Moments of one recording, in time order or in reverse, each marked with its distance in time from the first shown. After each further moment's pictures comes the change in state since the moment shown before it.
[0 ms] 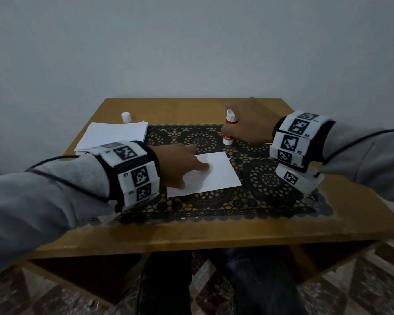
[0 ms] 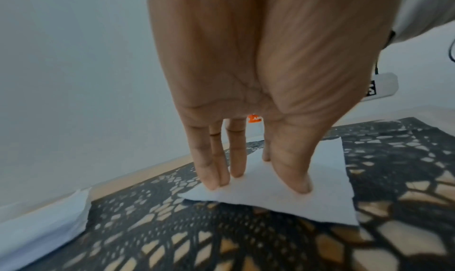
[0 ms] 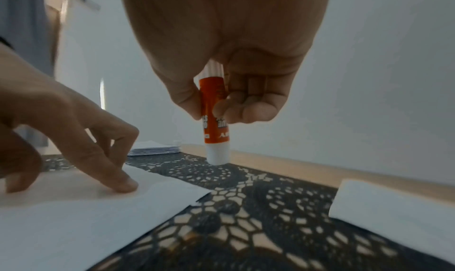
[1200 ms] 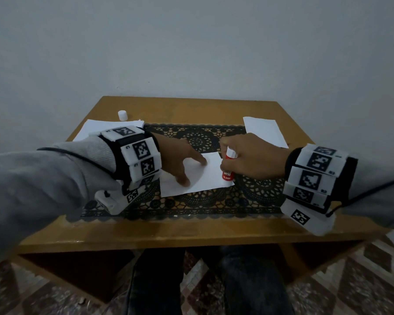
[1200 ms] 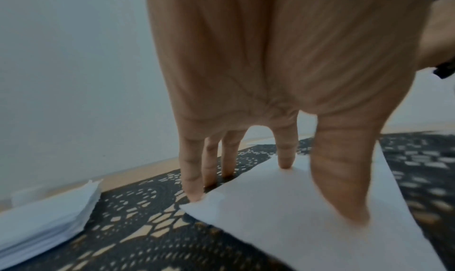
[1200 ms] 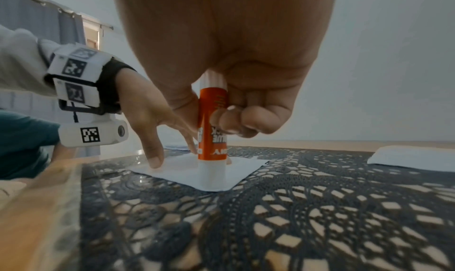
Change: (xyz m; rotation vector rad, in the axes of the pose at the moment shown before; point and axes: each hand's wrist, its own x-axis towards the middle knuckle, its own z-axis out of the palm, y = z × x) left_hand 0.014 -0.009 -0.012 -0.252 -0.060 -0.060; right_hand -0.063 -0.014 0.006 0.138 -0.256 -0.053
